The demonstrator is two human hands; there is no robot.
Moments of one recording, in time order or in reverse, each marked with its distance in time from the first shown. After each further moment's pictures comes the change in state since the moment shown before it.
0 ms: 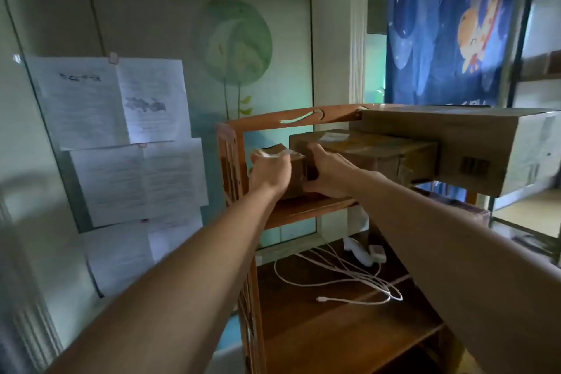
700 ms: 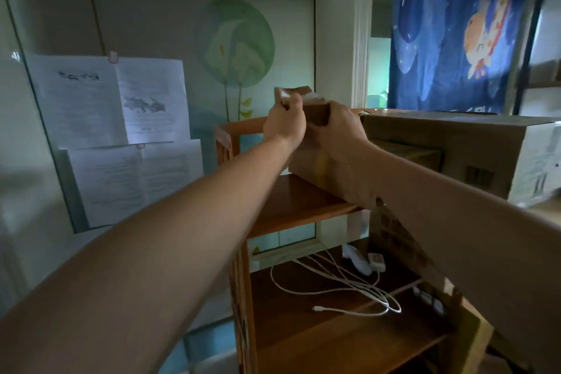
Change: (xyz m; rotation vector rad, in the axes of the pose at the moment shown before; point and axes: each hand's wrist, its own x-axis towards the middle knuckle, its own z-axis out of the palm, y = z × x) left_hand 0.023 0.091 0.006 -0.129 0.067 0.190; right_hand 0.013 -0.024 -0.057 0.323 0.463 0.066
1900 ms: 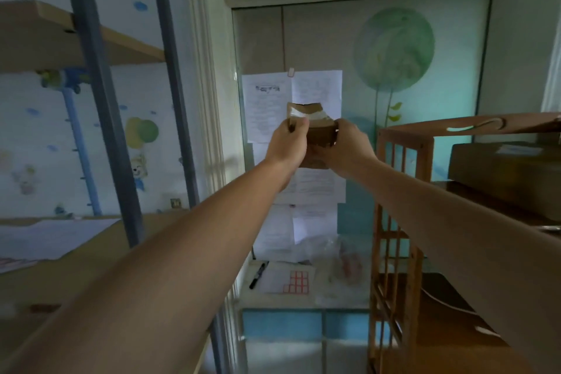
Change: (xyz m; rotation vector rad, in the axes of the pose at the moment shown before) left_hand -0.103 -0.035 -0.305 0.107 0.236 -0.105; right_hand -0.098 -0.224 0.169 0.259 -0.287 -0.139
